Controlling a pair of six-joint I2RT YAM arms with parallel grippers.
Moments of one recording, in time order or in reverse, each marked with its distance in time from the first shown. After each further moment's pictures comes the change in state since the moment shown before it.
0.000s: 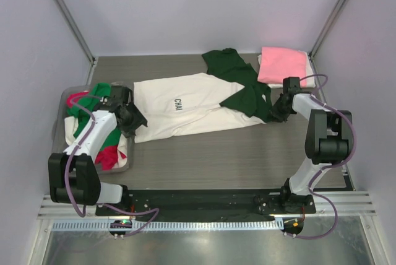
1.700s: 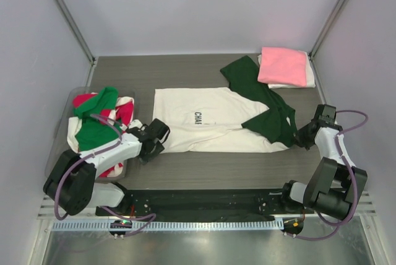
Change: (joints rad) left arm -0.518 -0.063 -0.317 0.057 -0.424 -0.511; right arm -0.338 -0.517 -0.377 -0.116 -0.025 0.032
